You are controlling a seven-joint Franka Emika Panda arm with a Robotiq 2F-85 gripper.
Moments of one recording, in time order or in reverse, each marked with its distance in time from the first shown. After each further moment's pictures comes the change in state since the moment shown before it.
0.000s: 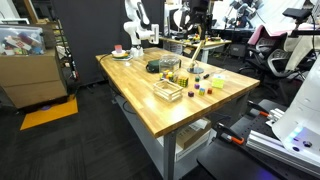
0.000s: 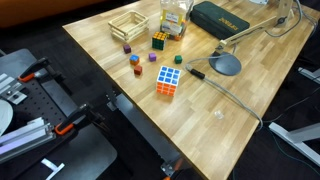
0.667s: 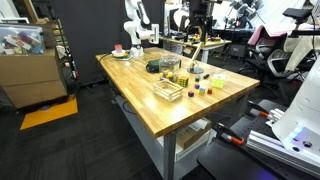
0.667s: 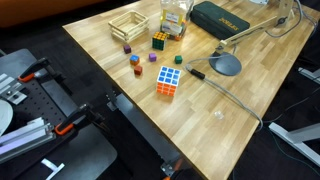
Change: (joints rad) arm -0.013 0.027 0.010 -0.003 -0.047 0.028 0.069
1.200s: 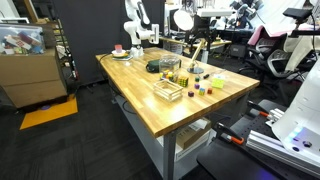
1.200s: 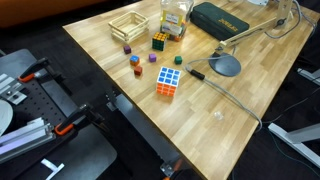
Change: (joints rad) arm -0.070 0.136 -0.048 0.001 -0.052 0.059 0.095
